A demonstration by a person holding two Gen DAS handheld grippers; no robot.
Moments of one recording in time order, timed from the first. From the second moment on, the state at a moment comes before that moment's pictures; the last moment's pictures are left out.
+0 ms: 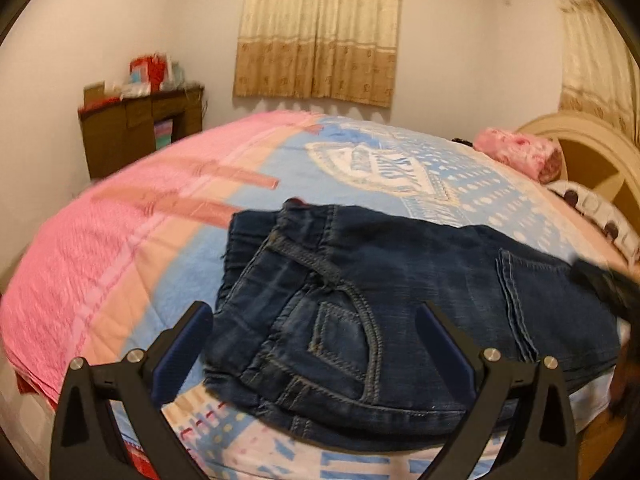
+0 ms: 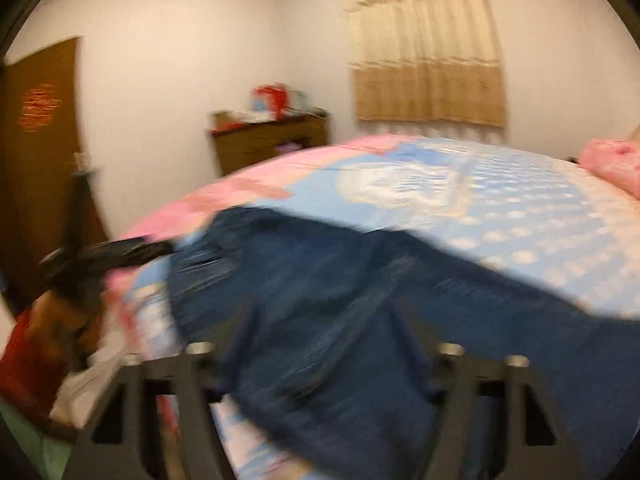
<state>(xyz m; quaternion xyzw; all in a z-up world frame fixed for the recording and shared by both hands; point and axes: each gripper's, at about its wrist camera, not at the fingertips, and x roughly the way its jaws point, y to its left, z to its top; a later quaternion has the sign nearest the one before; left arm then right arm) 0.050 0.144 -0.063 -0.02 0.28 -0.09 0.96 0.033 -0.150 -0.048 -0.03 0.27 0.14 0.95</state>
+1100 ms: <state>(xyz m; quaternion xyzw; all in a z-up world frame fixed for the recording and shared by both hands) 0.062 0.190 -0.131 -0.38 0.33 -0.02 0.87 -0.035 -0.163 -0.106 0.07 0.26 0.11 0.96</state>
